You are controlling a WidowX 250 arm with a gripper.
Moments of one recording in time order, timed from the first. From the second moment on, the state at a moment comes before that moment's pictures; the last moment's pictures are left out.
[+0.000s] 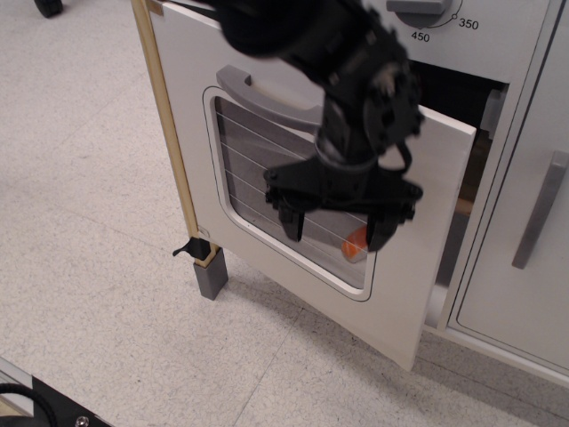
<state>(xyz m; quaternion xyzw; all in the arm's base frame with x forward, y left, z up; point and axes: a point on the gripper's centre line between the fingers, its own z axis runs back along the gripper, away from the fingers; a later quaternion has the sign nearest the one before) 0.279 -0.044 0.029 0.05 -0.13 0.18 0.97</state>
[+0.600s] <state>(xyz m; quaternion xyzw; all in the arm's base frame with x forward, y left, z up) 0.332 -0.051 0.025 0.02 -0.14 0.15 0.98</state>
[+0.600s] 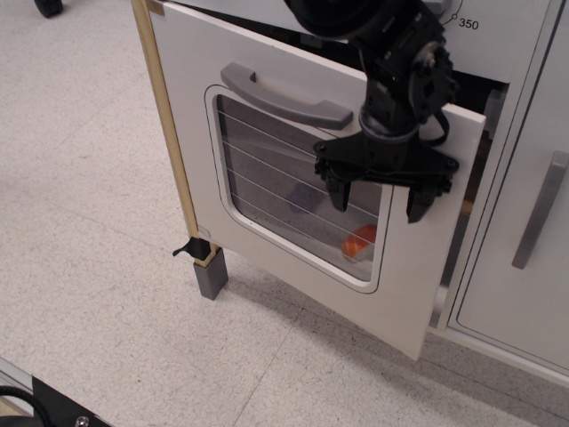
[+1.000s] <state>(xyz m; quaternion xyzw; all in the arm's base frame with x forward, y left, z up) 0.354 -0.054 0.021 0.01 -0.17 0.12 0.98</state>
